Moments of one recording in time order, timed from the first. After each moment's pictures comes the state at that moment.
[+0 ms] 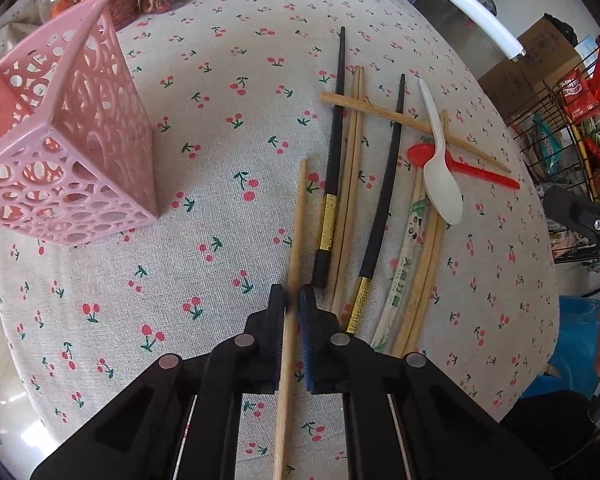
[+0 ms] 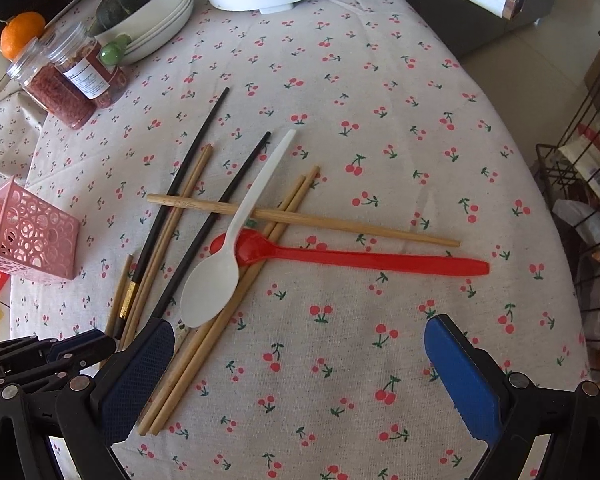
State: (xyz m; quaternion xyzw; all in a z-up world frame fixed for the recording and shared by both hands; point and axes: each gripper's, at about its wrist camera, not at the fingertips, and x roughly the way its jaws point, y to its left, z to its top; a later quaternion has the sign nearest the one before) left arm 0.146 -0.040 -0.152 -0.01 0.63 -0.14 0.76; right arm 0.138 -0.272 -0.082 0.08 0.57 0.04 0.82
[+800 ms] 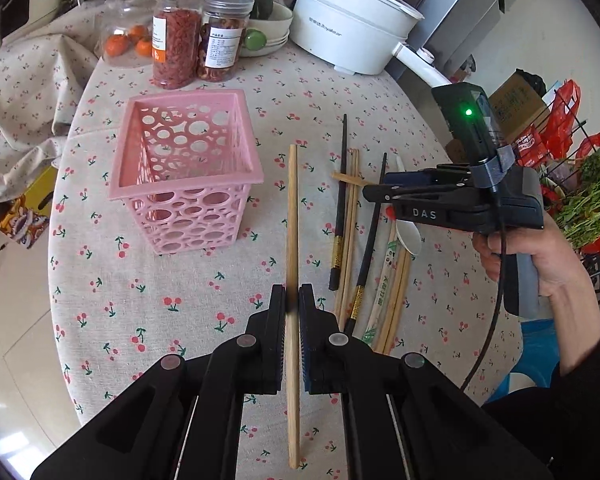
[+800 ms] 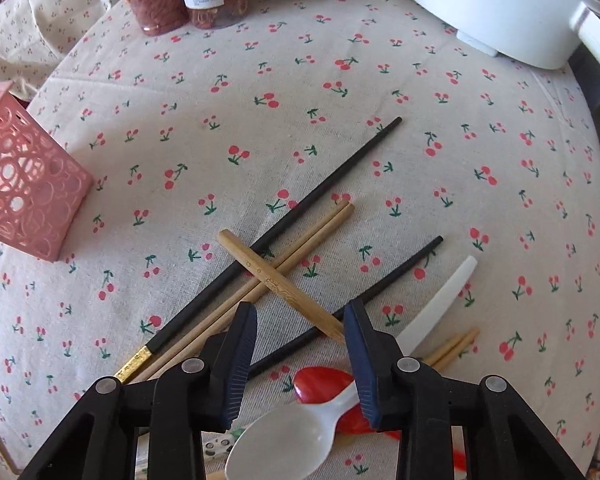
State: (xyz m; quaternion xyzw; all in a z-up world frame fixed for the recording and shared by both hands) left arm 0.110 0.027 -0.089 -0.08 0.55 -0.16 0.81; right arm 0.228 -0.162 -0.139 -0.14 0.57 0.17 0.79
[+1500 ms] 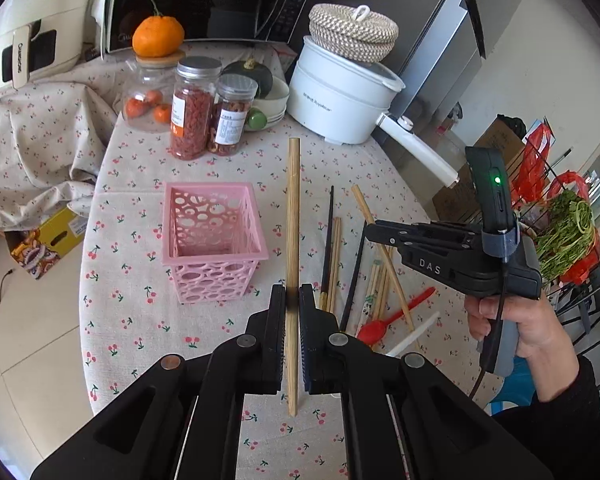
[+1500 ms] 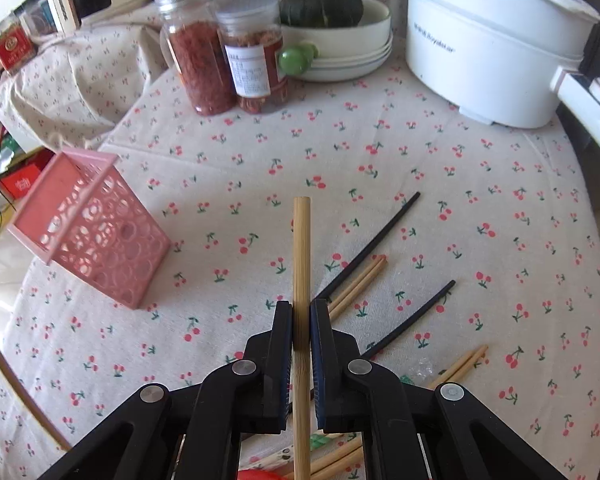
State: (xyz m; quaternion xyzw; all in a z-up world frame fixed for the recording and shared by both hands) left arm 0.090 0.047 -0.027 -0.11 0.45 -0.16 0.87; right arm 0.180 -0.153 -0.065 -0.07 0.46 0.20 0.86
